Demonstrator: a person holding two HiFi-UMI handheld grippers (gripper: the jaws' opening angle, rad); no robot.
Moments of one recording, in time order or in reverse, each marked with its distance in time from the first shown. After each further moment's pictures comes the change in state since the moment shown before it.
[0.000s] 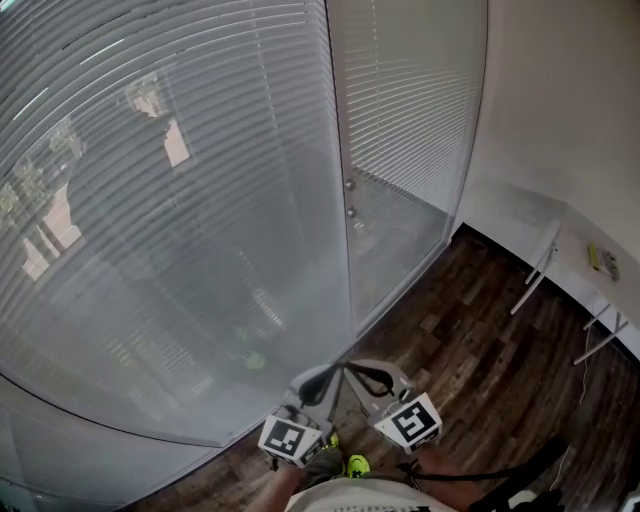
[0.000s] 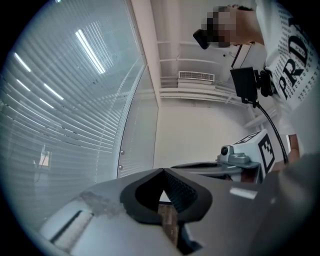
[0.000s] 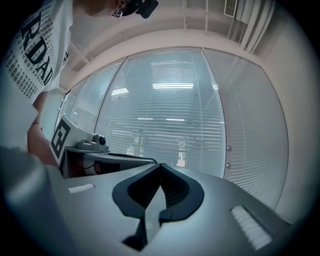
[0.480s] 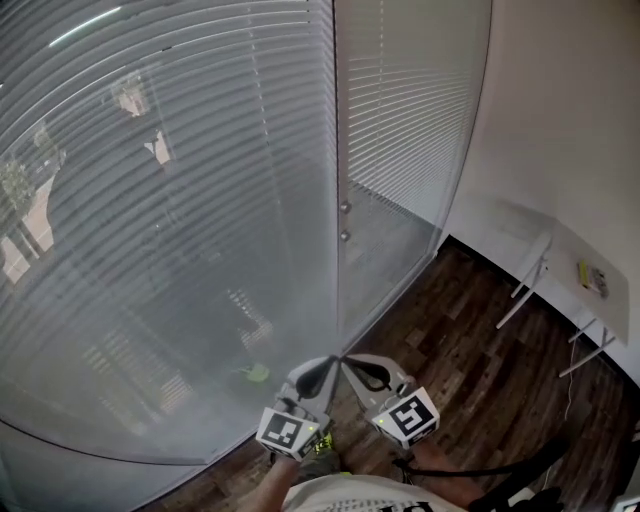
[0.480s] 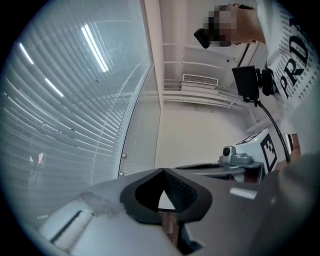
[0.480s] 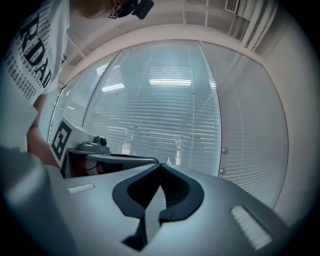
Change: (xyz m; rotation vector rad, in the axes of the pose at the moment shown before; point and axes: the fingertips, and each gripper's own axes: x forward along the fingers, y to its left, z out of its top) left arm 0.084 0.072 0.001 -0.019 -0.042 -0.017; right arm 0.062 -0.086 -0.007 -0.017 0.023 -0.037
